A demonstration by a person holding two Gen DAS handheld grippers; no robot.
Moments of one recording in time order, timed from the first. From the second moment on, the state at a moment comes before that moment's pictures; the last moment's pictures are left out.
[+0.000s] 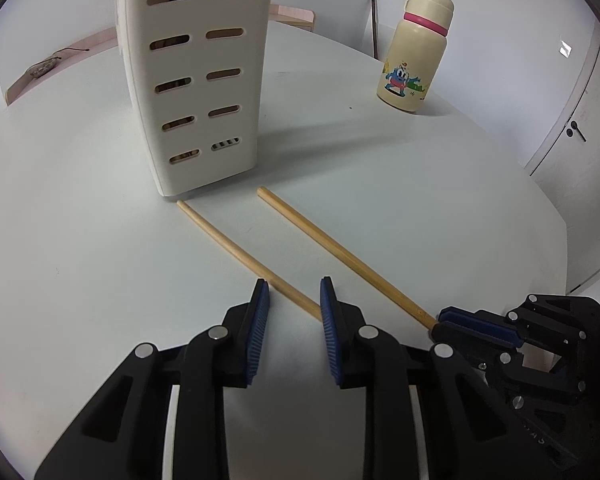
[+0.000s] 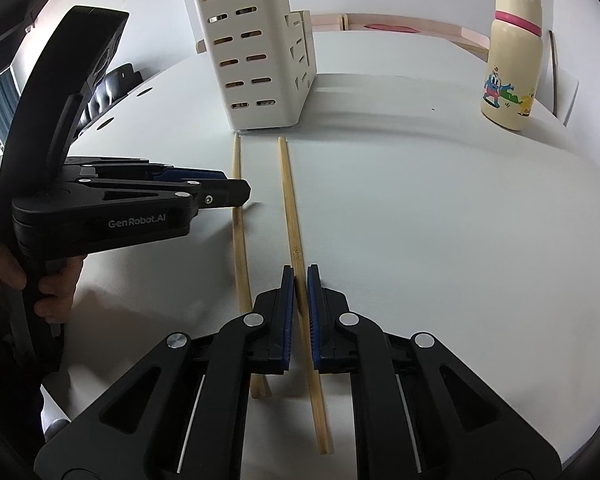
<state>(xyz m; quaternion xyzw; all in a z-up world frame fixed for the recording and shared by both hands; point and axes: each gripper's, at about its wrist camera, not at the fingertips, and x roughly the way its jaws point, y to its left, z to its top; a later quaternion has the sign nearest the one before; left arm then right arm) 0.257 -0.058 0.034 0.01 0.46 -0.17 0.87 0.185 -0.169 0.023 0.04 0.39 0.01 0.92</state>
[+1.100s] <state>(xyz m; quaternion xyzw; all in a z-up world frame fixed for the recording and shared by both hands) 0.269 -0.038 0.034 0.02 0.50 -0.18 0.85 0.266 -0.164 0.050 -0.07 0.45 0.09 0.89</state>
